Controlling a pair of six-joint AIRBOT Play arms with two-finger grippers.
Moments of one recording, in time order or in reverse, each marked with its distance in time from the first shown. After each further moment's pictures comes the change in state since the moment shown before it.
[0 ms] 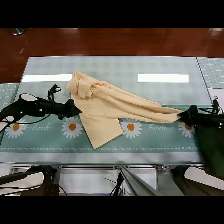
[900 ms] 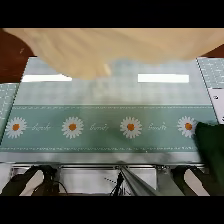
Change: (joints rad) left arm 0.209 0.545 1.049 0.169 -0.003 -0.099; right arm 0.330 0.448 1.334 -0.204 0.180 0.272
